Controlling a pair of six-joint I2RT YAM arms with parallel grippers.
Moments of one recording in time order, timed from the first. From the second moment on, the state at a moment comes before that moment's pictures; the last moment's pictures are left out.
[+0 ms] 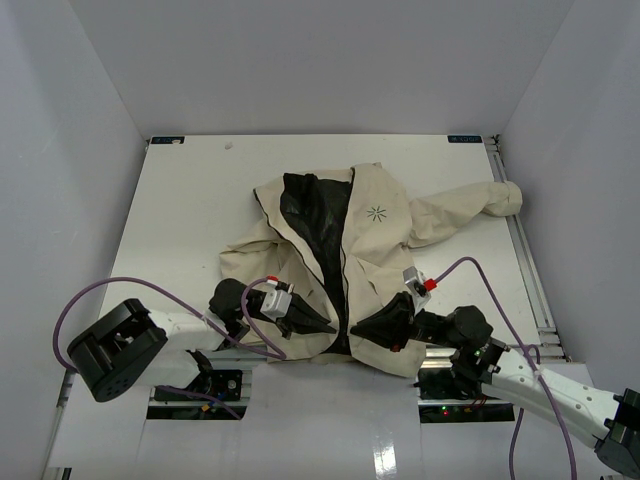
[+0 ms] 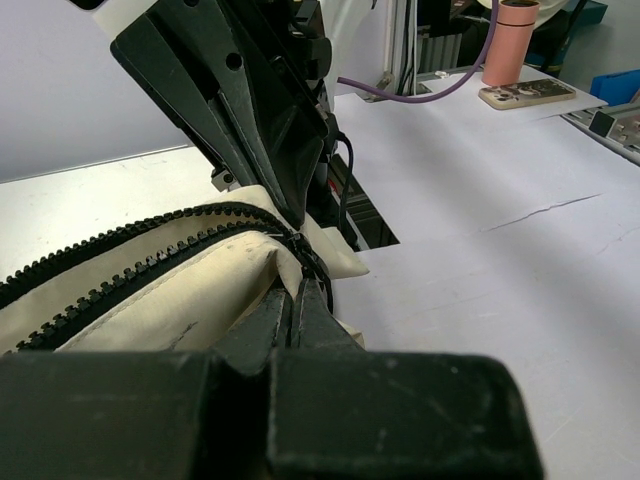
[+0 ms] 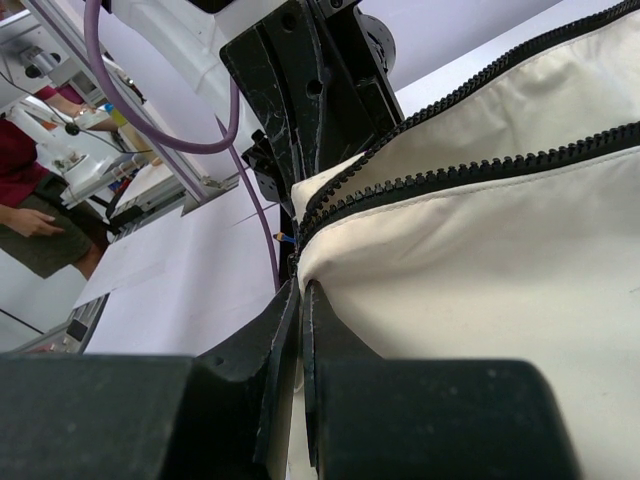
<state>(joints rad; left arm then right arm) -0.84 1.27 0.22 1.38 1.04 -0.19 0.99 0.39 0.05 0.56 -0.45 0.59</state>
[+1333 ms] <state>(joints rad) -0.84 1.30 0.22 1.39 1.07 -0.19 0.99 0.42 0.11 0.47 -0.40 0.62</state>
